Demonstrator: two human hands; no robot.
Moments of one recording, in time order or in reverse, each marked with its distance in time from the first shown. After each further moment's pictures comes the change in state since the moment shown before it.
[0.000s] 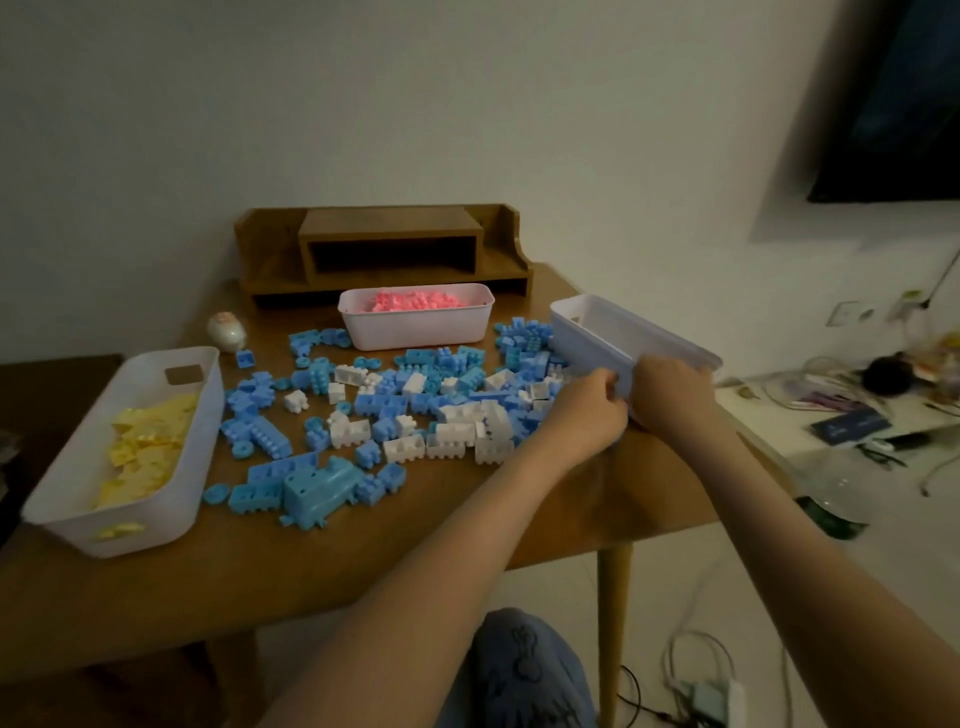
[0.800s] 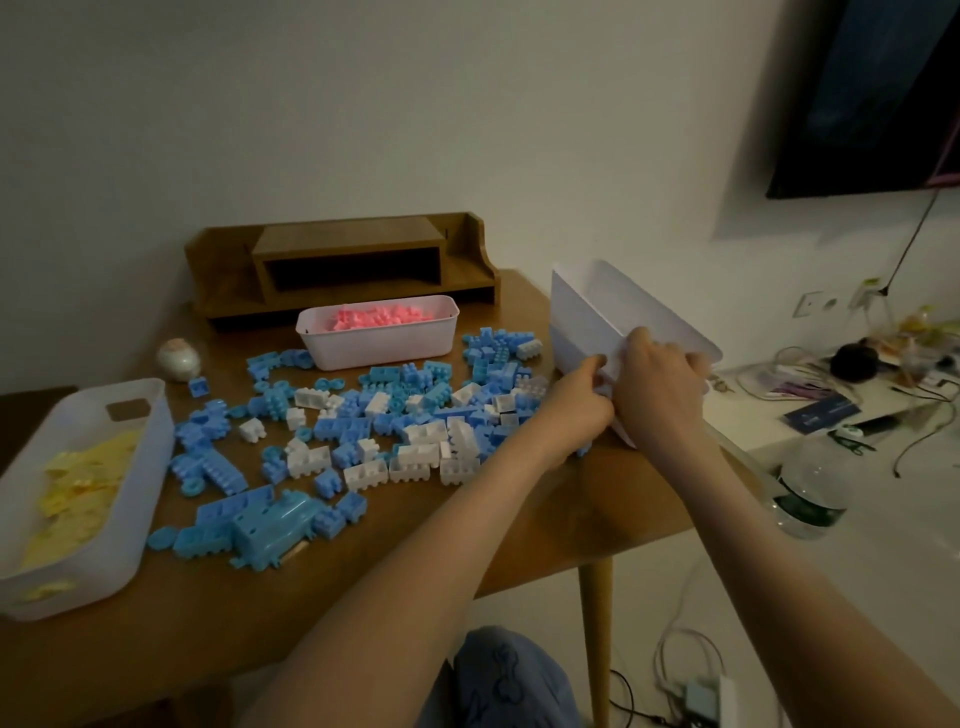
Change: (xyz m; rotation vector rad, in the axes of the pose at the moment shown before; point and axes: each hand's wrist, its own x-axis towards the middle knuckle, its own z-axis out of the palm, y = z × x) left_hand 0.017 0.021 0.011 -0.270 -0.138 -0.049; right_hand -0.013 0.017 -0.014 0.214 0.353 0.045
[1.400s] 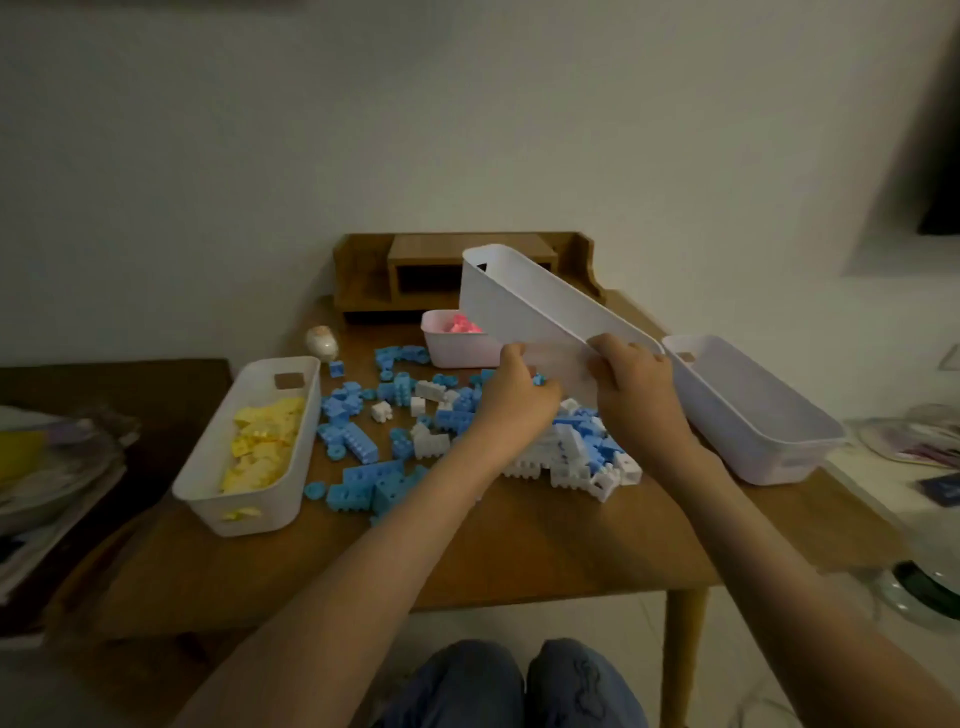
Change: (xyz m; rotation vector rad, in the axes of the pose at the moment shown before) left_hand -0.080 -0.032 -0.121 0.063 0.514 -0.034; right_hand -0.018 -0.112 0.002 0.512 -0.006 -0.421
